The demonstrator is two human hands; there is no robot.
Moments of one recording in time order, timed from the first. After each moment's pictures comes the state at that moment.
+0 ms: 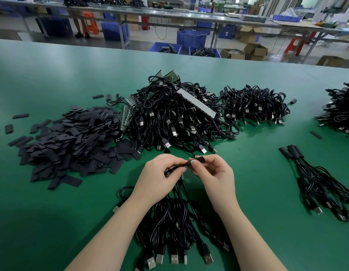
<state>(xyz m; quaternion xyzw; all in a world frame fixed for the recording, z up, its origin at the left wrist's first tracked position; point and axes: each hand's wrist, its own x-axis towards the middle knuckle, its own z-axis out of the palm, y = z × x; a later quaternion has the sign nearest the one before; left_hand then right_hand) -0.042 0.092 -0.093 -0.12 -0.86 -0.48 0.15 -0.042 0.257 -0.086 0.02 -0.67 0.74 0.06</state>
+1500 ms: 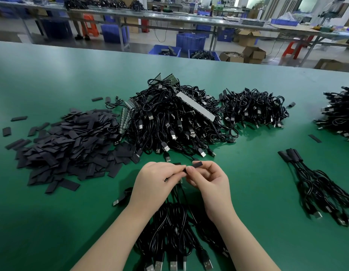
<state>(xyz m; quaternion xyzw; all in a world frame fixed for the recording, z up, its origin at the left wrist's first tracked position) -0.028 0.098 -0.080 -0.14 -0.88 -0.39 0.25 -0.038 0.250 -0.091 -0.02 -0.59 0.81 0.00</state>
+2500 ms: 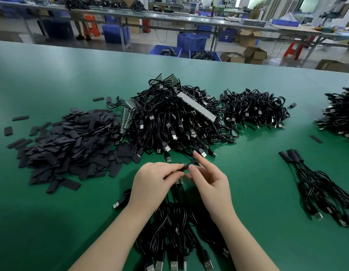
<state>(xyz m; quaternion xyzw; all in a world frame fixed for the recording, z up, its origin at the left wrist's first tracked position) -0.031 0.097 -0.084 -0.09 -0.89 -0.37 0.25 -0.033 0.248 -0.084 0.03 -0.67 0.74 0.03</state>
